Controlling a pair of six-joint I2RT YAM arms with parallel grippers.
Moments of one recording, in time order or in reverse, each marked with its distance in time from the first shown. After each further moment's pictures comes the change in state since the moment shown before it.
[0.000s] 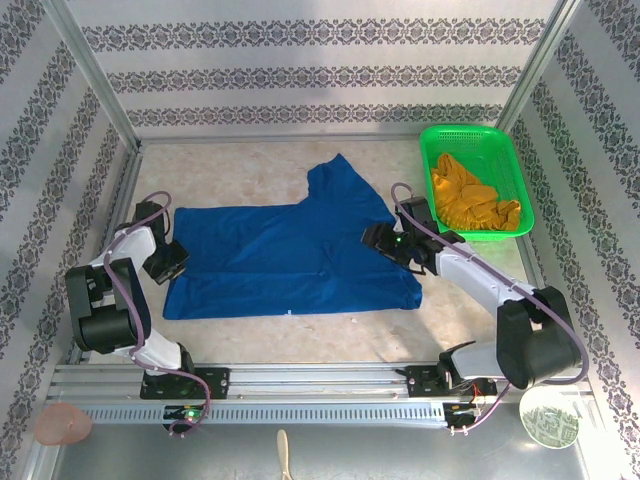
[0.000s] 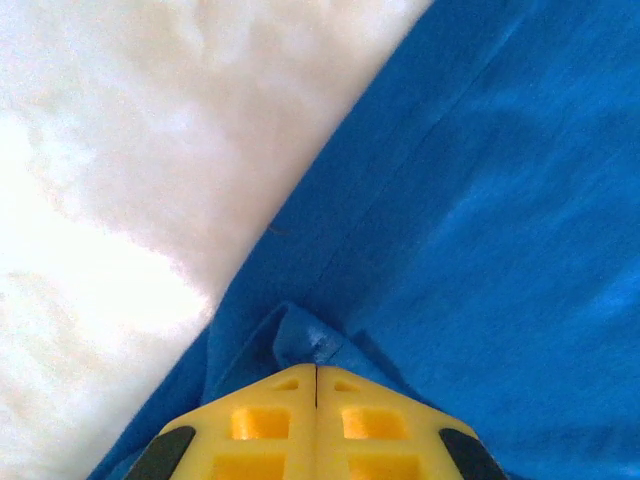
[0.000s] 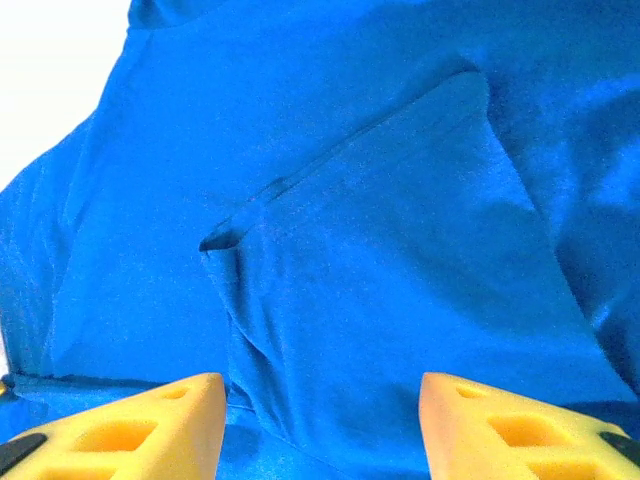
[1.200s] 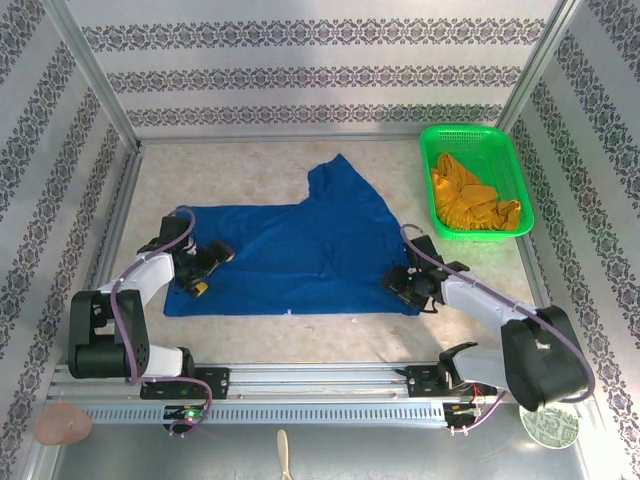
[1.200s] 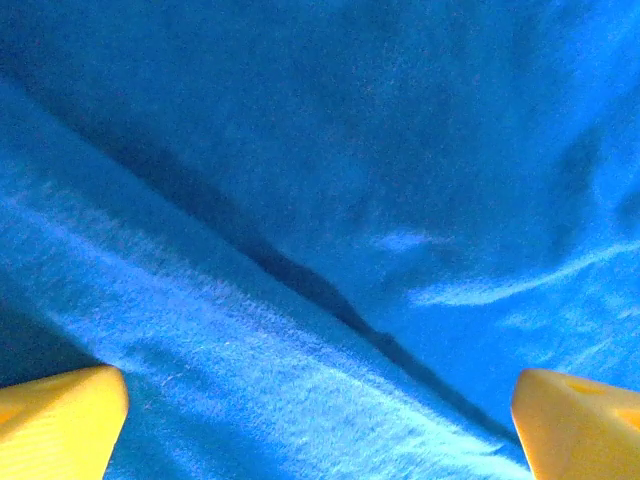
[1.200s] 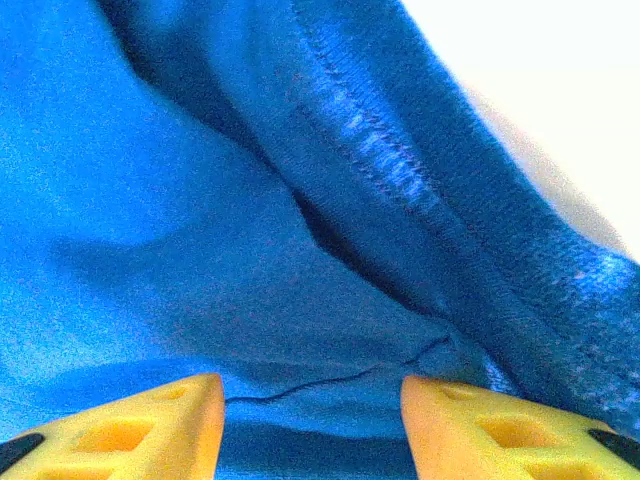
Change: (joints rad) left arm -0.196 -0.167 -0.247 0.270 0.296 -0.266; right arm -0.004 -0.136 -0.289 -0.120 0.104 0.129
